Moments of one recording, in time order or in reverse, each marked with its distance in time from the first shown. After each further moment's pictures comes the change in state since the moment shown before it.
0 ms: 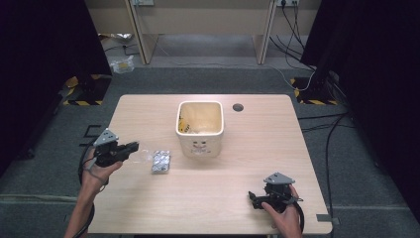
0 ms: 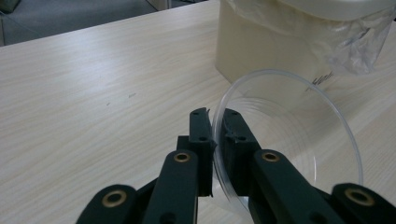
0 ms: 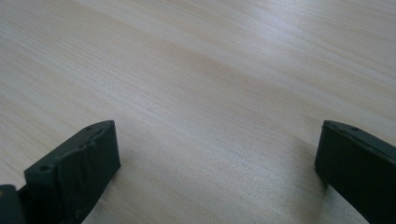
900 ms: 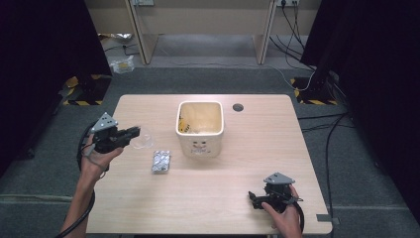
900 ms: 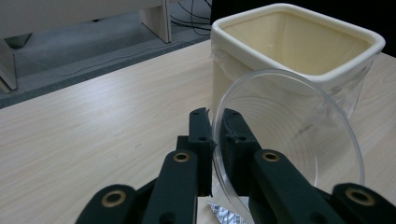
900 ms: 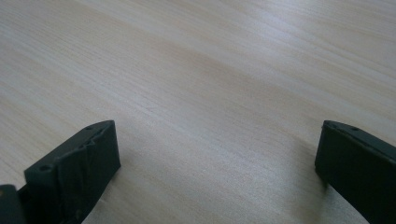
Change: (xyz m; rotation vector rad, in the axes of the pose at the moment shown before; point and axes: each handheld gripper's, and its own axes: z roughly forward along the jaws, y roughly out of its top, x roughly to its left) left arm -0.006 0.052 -0.010 -0.070 0.003 0.057; right arm 0.000 0.000 0.000 0.000 0.001 0.001
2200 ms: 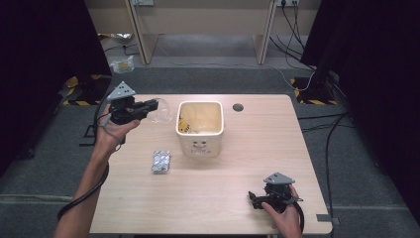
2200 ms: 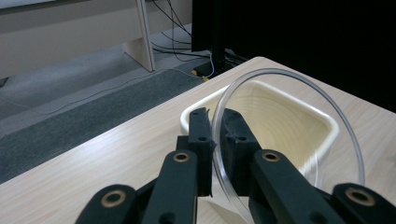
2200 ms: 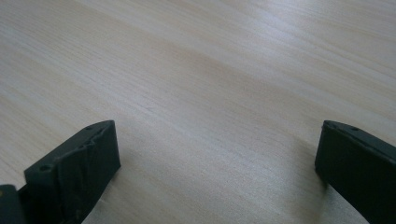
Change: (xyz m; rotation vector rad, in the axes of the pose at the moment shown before) left arm -0.026 0.091 0.027 -0.071 -0.072 0.060; right arm 0.000 0.000 0.000 -0.002 0.000 -0.002
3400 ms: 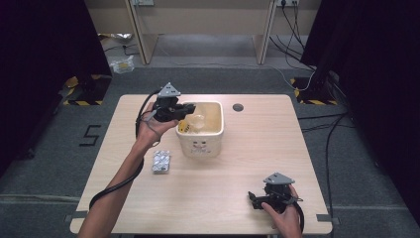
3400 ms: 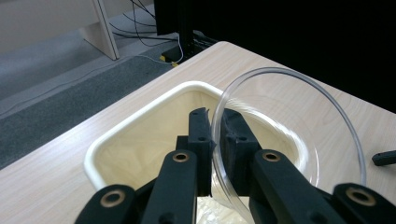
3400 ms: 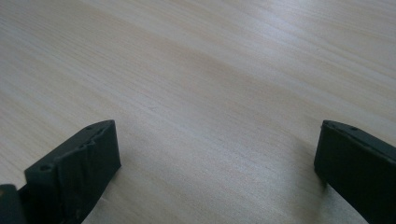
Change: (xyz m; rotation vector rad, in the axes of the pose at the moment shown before) left arm -0.053 0.011 0.088 0.100 -0.118 0.035; right arm 0.001 0.000 0.000 -0.002 0.006 -0.006
